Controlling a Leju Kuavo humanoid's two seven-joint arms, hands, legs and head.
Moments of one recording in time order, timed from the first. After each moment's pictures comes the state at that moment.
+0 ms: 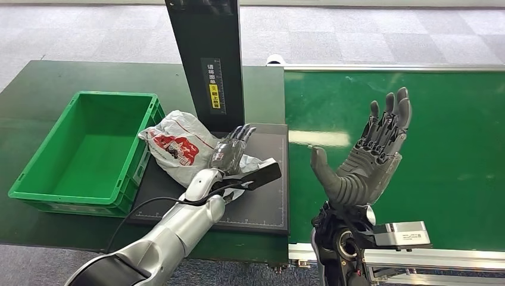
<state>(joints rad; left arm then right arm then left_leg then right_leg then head) -0.77 -0.34 -0.28 -0.33 -1.16 0.44 -0.10 -0.18 0.31 0.23 -1.66 0.18 -0.16 -0.70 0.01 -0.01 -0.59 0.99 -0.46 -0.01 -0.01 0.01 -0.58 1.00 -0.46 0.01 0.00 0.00</state>
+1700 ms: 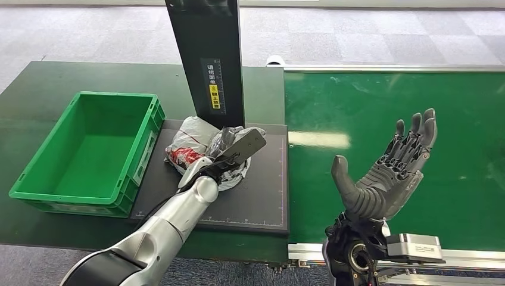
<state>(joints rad) -0.80 -0.34 -0.17 -0.40 -0.81 0.28 -0.15 -0.11 0.27 0.20 -1.71 0.17 -0.27 -0.70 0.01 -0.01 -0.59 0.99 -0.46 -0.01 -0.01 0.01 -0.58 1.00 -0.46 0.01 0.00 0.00</state>
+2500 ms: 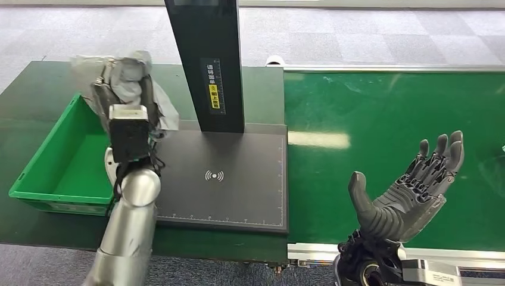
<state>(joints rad) -0.58 -0.24 -0.06 -1.34 -0.64 0.62 -0.37 -0.01 0.23 0.19 -1.81 0.18 -0.33 -0.70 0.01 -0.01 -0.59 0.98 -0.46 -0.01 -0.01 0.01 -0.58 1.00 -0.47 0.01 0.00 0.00</state>
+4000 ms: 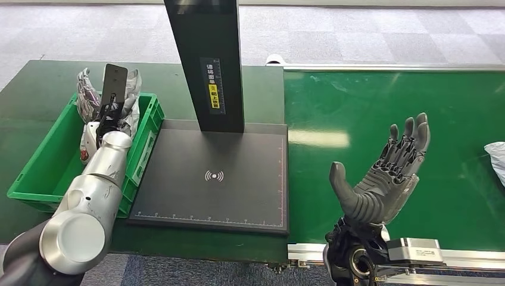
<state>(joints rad) -1.04 -0.08 0.55 -0.35 -0.98 0.67 -0.22 -0.08 0.28 0.18 -1.71 0.17 -0.20 -0.70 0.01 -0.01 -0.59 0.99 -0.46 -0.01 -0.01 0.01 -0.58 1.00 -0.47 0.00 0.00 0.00</state>
